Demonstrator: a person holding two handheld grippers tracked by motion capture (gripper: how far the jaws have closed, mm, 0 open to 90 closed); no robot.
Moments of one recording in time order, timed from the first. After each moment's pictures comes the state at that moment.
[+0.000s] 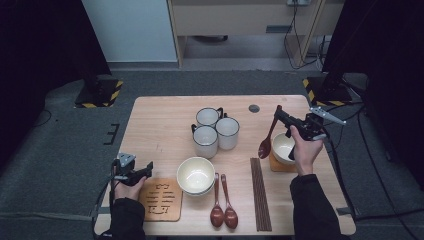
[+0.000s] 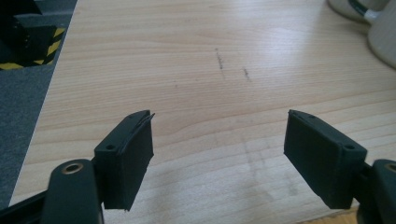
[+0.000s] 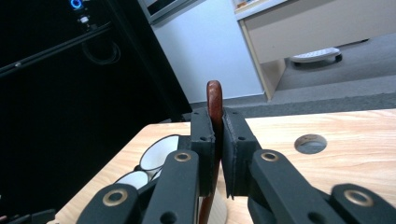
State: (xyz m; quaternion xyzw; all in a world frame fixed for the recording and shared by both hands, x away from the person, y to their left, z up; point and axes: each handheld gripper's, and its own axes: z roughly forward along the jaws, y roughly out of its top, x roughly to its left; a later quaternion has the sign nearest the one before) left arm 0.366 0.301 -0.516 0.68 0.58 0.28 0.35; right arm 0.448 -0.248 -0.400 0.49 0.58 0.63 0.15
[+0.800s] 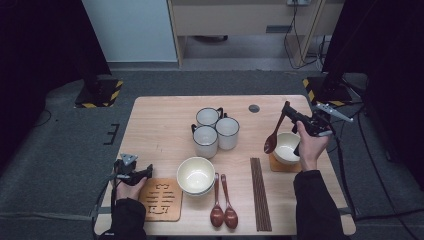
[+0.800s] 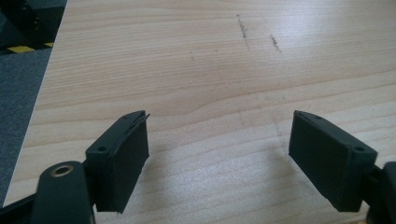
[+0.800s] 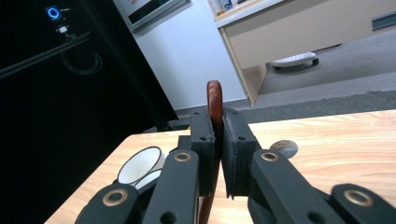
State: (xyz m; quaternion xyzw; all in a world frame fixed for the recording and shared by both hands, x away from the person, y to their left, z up) left arm 0.375 0.303 -0.532 0.70 0.59 0.27 0.30; right arm 0.458 -0.267 -0.397 0.51 0.56 0.63 0.17
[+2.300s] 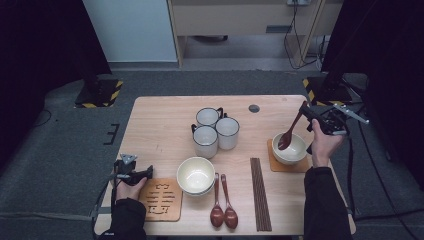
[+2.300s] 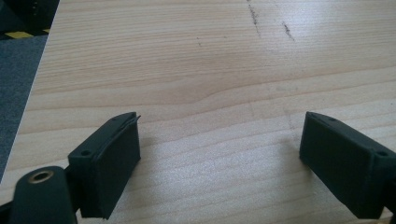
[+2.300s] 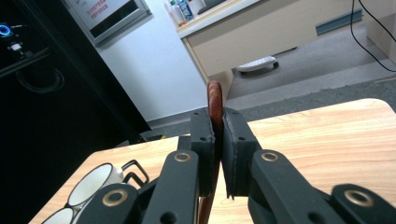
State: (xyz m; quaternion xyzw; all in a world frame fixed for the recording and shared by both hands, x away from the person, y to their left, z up) left arm 0.377 0.306 -0.536 0.70 0.60 0.26 0.29; right arm 0.467 -0.313 -0.410 0.57 0.53 0.60 0.20
